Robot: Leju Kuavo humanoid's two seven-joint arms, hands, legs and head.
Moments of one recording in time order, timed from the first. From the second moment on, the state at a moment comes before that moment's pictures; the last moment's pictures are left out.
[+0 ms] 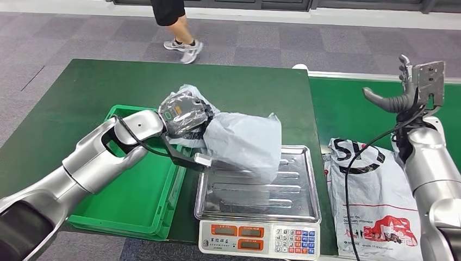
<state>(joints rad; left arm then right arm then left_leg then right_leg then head) -0.90 0.29 -0.98 -1.25 -1.04 -0.02 -0.29 -0.91 -0.32 0.15 -0.65 0.02 0.03 -0.36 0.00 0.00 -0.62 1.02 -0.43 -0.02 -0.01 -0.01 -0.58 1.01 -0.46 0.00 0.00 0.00</state>
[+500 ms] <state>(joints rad) -0.95 0.34 -0.89 -1.34 -1.12 -0.02 -0.22 -0.87 -0.33 0.13 -0.66 0.02 0.03 -0.36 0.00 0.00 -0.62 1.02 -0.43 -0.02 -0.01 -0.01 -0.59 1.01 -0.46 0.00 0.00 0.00</state>
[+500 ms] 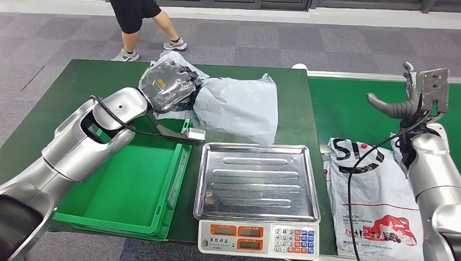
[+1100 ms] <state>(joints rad) -0.76 0.60 -0.63 -1.35 -0.98 -0.03 -0.24 -0.71 -0.42 0.04 -0.77 -0.03 0.05 -0.37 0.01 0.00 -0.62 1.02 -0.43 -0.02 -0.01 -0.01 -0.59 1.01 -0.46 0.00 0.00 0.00</state>
